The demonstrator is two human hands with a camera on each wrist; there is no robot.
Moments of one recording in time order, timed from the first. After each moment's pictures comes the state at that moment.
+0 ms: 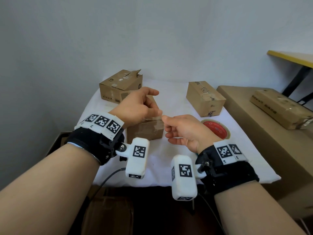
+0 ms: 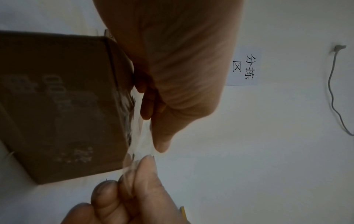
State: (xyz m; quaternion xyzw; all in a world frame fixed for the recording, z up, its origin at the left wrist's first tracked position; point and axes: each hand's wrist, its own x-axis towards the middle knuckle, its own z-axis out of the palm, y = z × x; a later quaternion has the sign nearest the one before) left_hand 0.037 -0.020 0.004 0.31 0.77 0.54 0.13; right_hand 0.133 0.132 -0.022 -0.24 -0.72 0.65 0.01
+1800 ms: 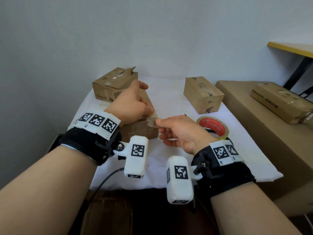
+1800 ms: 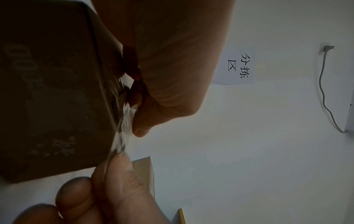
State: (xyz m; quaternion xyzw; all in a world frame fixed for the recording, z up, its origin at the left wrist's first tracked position) left_hand 0.032 -0.008 0.006 0.27 0.83 0.47 0.11; right_hand 0.131 0.136 -0.033 -0.24 -0.70 0.68 -0.02
